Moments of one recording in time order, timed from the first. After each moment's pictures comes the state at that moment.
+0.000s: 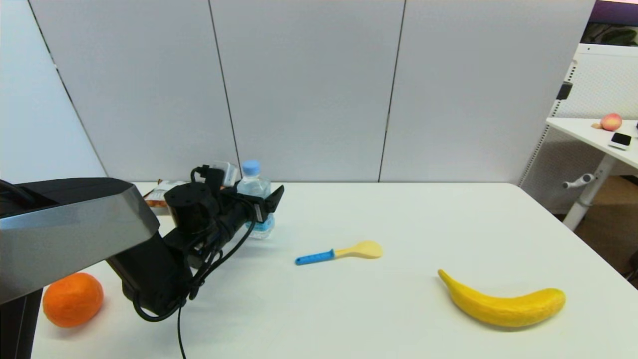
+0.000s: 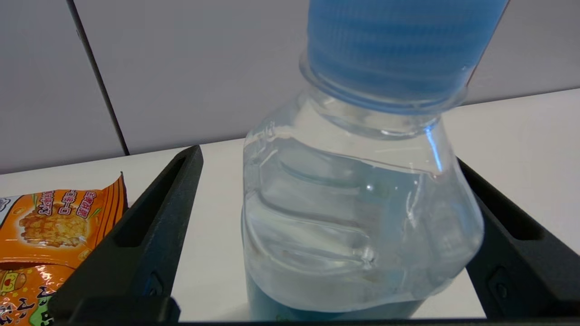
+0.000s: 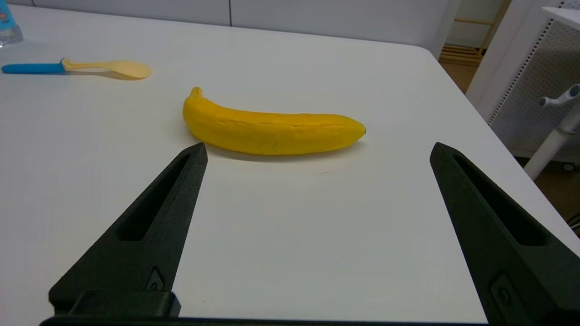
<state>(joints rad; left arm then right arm) -0.39 2.18 -0.73 -1.48 0.00 -0.07 0.00 0.00 0.00 -0.01 0.05 -0.08</state>
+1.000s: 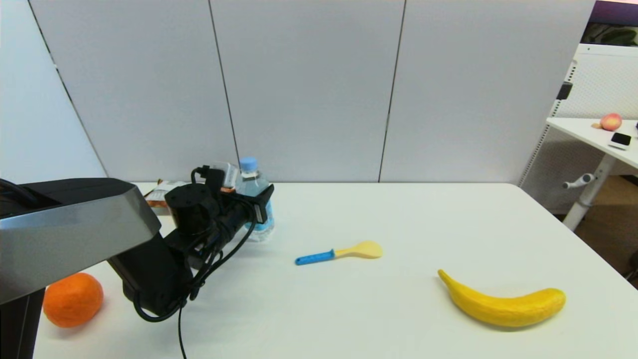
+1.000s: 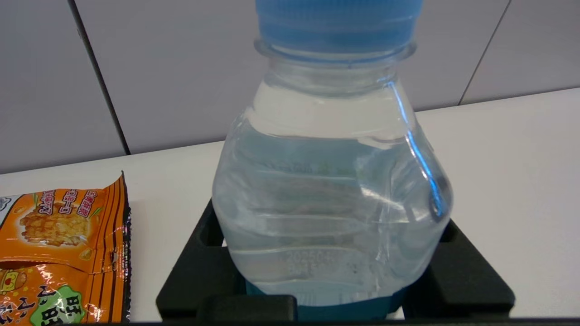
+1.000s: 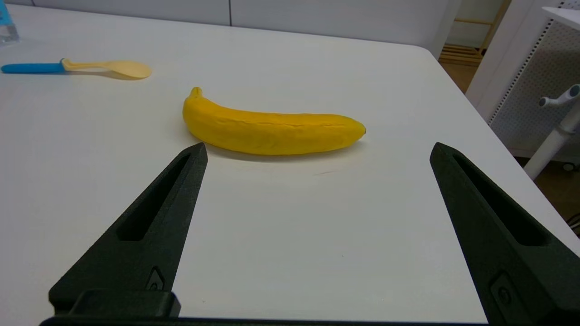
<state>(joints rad) -0.39 2.19 -0.72 -1.49 0.00 -0.07 0.00 0.00 0.00 -0.01 0.05 -0.08</state>
